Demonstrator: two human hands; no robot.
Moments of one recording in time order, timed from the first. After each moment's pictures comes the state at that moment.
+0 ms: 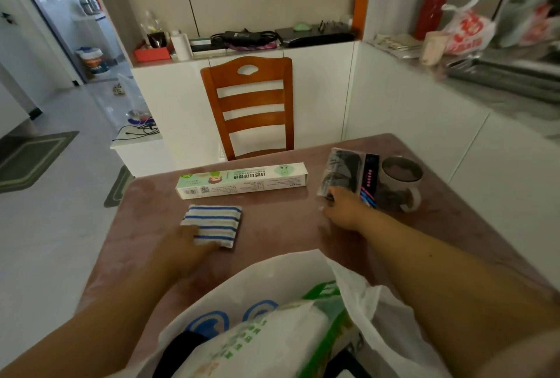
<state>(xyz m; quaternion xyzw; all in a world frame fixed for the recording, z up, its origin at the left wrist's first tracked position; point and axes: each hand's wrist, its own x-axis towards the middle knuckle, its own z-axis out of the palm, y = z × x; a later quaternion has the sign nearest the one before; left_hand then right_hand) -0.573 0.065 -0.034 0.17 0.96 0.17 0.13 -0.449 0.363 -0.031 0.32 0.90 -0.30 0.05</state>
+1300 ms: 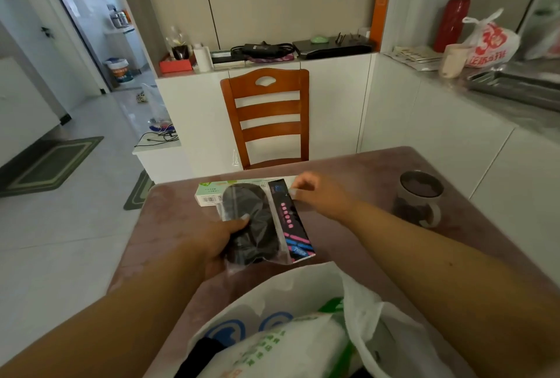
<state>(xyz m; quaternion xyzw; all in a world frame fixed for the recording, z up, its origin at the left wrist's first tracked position) -0.531 0.104 0.039 -0.07 0.69 0.62 0.35 -0.483 0.312 0.029 0.10 0.88 -0.47 -0.06</state>
